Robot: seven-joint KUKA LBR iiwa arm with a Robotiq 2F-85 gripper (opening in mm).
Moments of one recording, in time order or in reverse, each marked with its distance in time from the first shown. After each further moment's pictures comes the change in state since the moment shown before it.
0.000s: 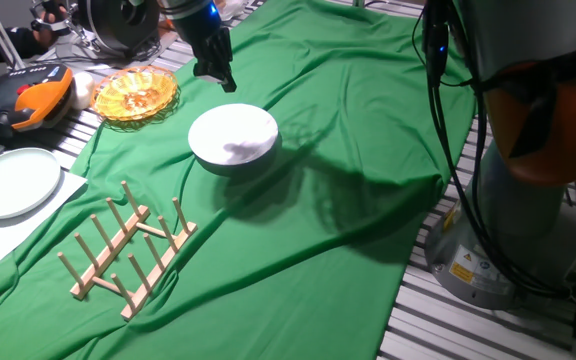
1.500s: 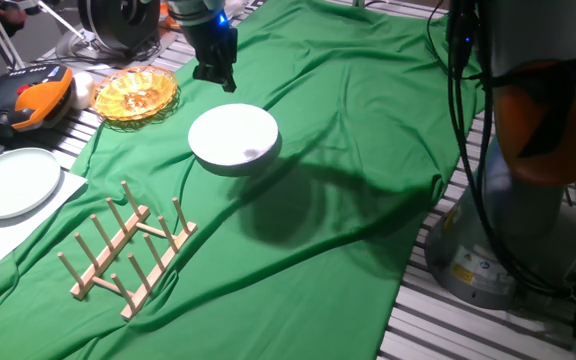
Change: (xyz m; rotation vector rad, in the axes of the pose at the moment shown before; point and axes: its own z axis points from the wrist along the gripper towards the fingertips) arm 0.000 0.000 0.000 0.057 -0.114 0.198
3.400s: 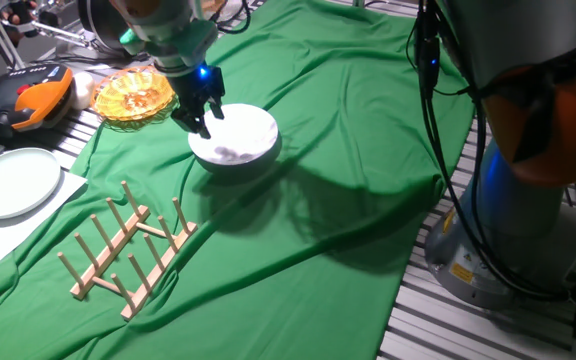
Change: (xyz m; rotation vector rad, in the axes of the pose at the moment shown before) arm -0.051 0.034 0.082 -0.018 -0.015 0.046
